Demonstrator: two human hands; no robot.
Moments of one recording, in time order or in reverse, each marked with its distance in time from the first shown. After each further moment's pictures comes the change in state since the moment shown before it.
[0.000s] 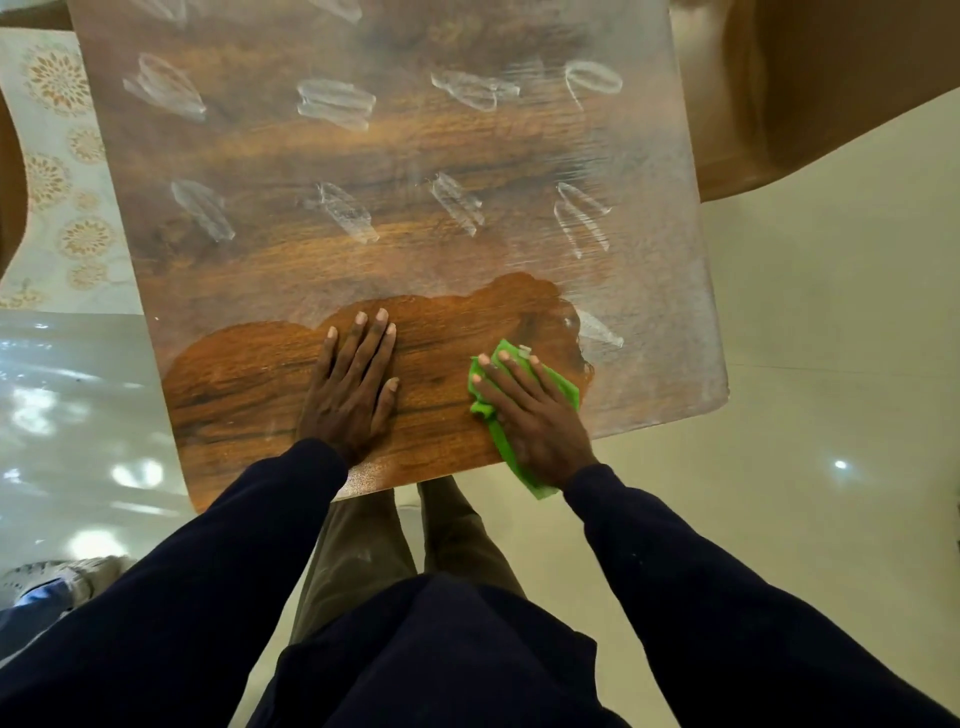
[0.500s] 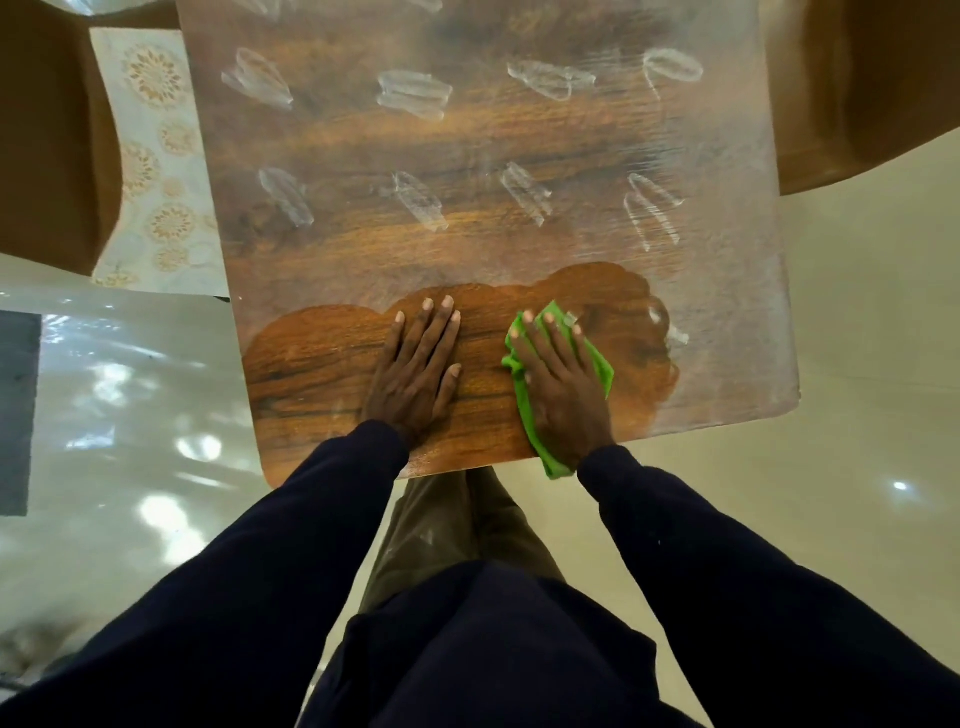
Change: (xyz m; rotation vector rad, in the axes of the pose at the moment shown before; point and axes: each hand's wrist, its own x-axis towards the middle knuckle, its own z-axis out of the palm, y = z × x) left_hand -0.002 -0.002 -0.003 0.030 -0.033 0.016; right_hand 0.042 -0.036 0.008 0.047 0.033 0.162
